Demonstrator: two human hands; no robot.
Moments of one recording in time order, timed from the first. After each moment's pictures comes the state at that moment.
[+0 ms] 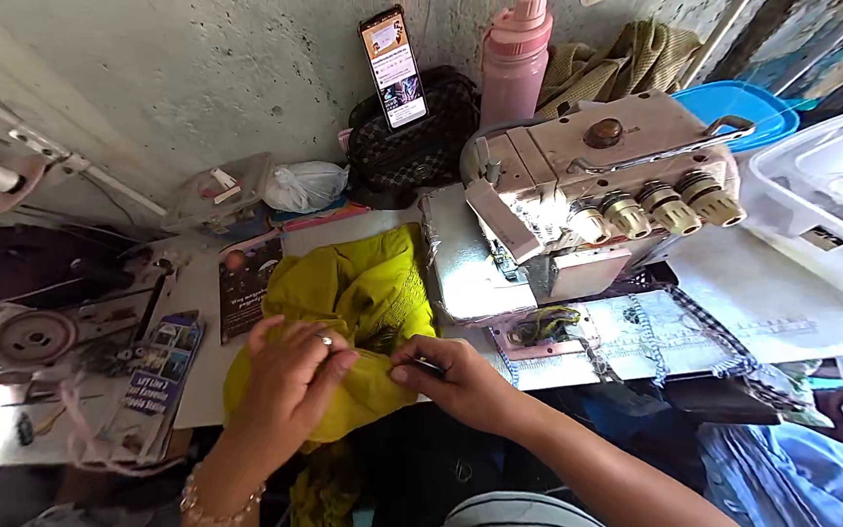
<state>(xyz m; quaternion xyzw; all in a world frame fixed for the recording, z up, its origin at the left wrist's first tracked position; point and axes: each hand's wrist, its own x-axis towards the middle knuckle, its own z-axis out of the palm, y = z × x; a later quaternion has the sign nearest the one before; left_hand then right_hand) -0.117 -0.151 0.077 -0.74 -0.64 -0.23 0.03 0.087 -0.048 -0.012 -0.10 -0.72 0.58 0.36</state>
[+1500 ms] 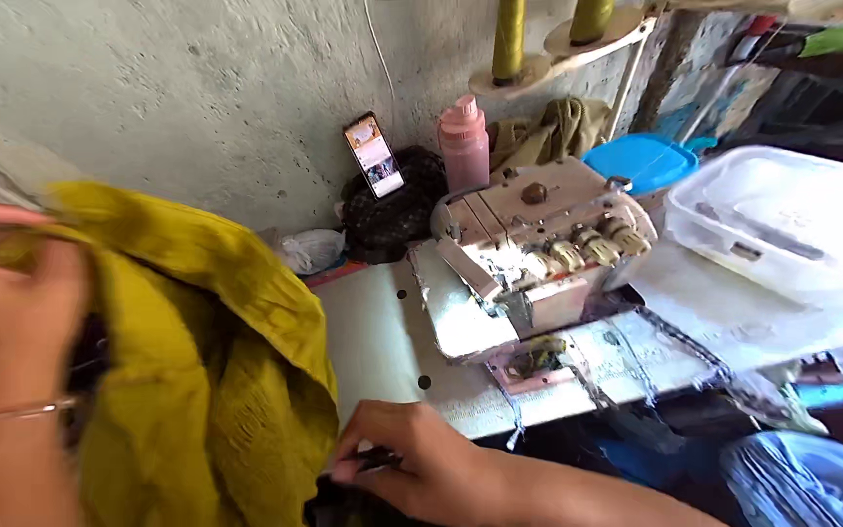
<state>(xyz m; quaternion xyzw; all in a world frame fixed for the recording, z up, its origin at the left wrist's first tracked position) -0.232 -0.107 0.251 -0.58 -0.71 -0.25 0.31 0.065 -0.087 0.047 0.00 -0.76 0.48 0.44</state>
